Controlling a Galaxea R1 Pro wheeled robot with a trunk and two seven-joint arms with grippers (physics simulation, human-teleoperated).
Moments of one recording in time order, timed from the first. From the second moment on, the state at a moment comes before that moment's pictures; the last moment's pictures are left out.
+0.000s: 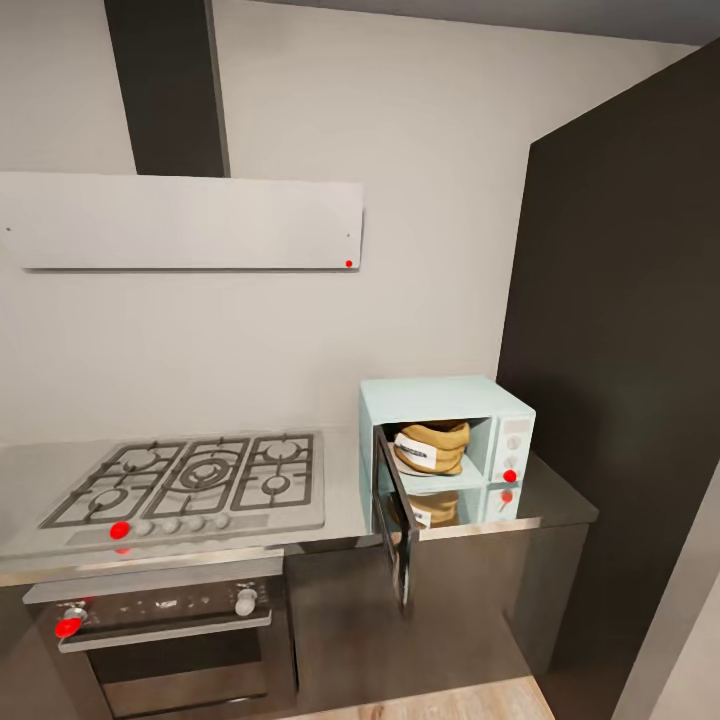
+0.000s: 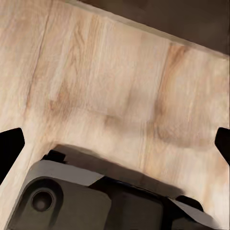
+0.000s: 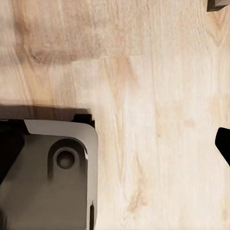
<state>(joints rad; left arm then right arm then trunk) 0.00 -0.03 -0.08 -0.53 0.48 0.03 0.10 -0.24 -0.18 -0.17 0.03 0.21 -0.04 0.13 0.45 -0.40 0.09</state>
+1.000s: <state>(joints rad) -0.37 -0.09 -0.10 -1.26 0.38 0.54 -0.11 -0.24 -0.17 -0.17 0.03 0.21 -0.07 0.04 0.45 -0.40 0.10</state>
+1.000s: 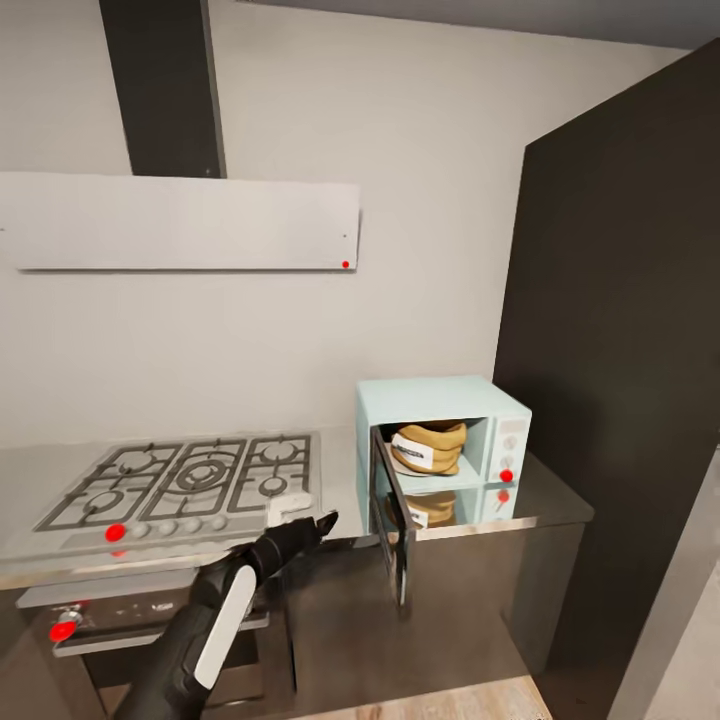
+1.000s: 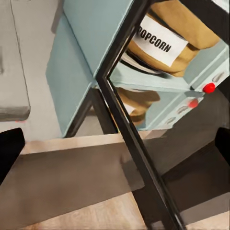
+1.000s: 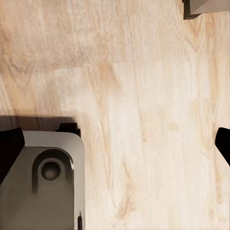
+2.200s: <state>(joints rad) -0.37 -0.10 -0.23 -1.27 0.26 0.53 -0.26 -0.24 -0.18 -0.17 0.03 0.21 -0.06 0.04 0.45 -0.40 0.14</state>
